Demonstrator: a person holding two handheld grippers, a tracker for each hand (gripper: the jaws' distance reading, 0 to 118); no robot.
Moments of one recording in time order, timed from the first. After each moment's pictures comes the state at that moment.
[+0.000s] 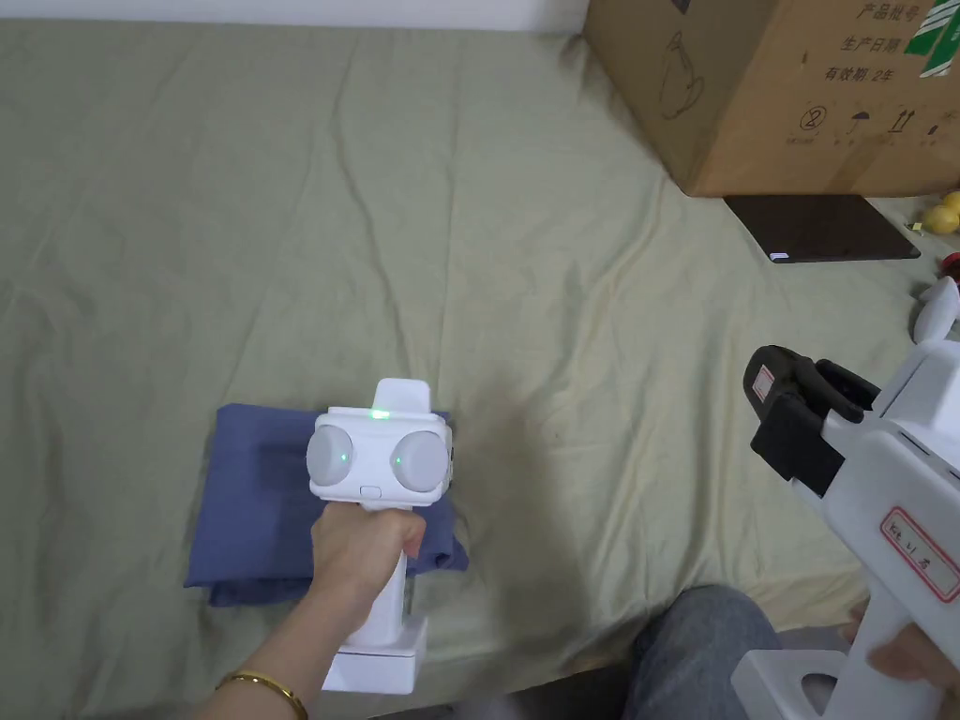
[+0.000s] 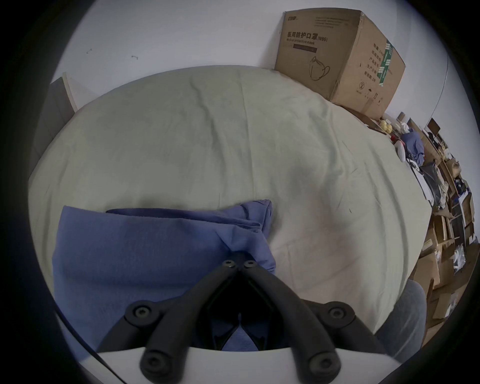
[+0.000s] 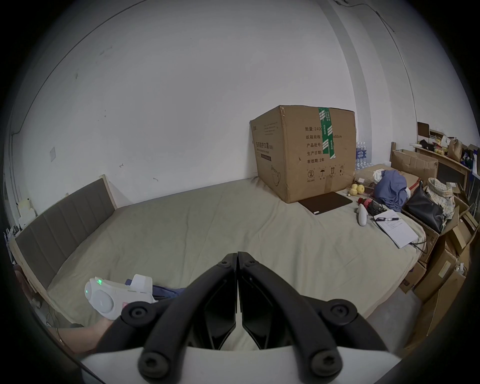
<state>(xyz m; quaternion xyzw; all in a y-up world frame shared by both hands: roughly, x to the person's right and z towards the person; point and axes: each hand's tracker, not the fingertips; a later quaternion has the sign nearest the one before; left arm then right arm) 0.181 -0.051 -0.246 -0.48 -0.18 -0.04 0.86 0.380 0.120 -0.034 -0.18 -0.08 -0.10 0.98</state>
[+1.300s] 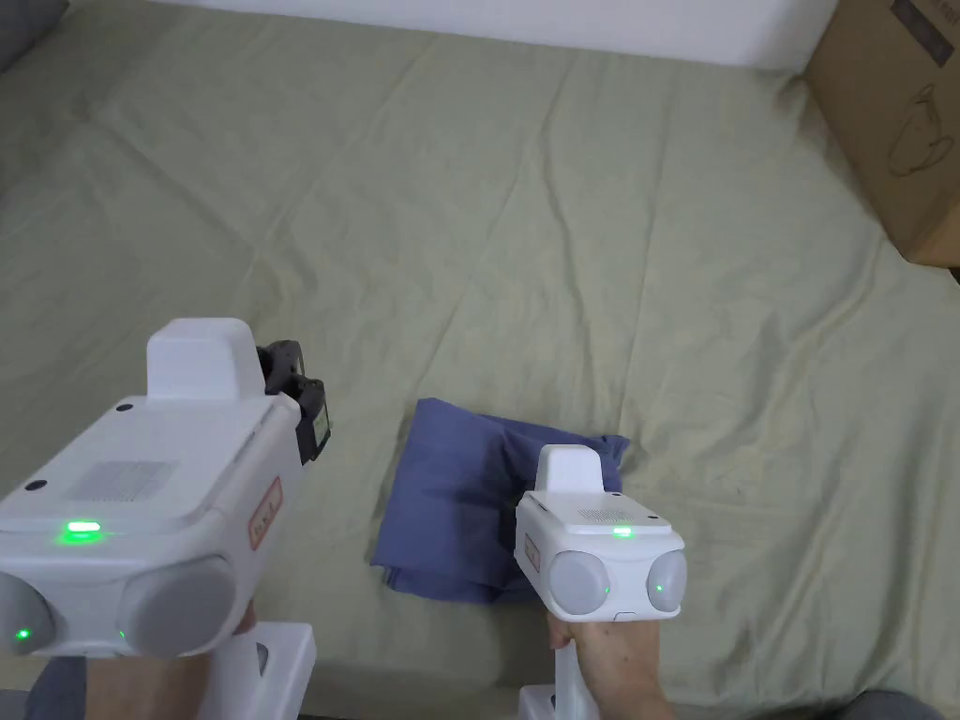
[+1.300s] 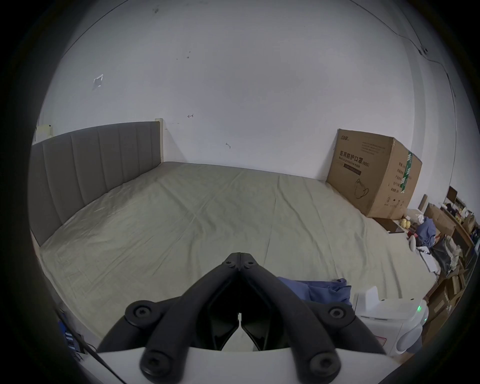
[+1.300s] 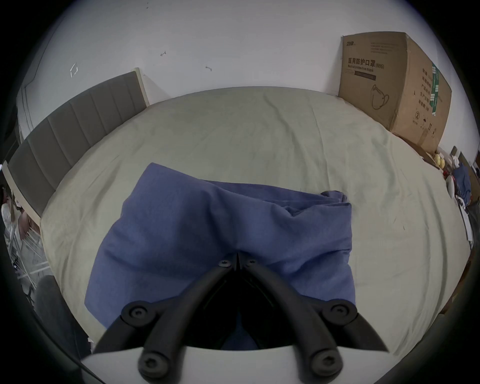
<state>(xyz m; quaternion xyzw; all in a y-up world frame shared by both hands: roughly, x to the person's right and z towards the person) -0.059 0.073 -0.168 -0.22 -0.04 0.05 0.97 0.170 -0.072 -0.203 -0.41 0.06 -0.02 0.91</state>
